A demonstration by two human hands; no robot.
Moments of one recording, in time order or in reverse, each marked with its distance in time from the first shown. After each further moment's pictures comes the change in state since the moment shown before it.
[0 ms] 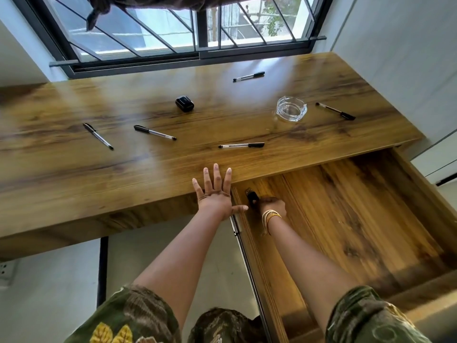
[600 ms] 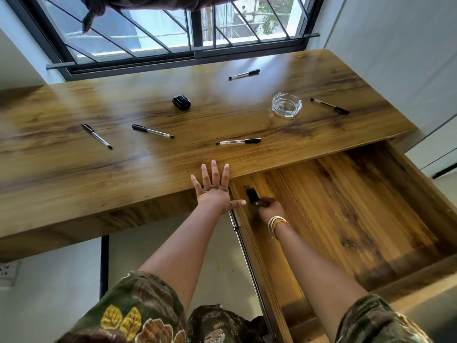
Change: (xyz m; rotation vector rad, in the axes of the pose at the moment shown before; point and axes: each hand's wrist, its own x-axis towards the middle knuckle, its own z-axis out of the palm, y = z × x) left_hand 0.000 0.002 -0.001 0.020 -0.008 -0.022; right_hand -0.010 0.026 -0.023 -0.175 -0.169 -0.300
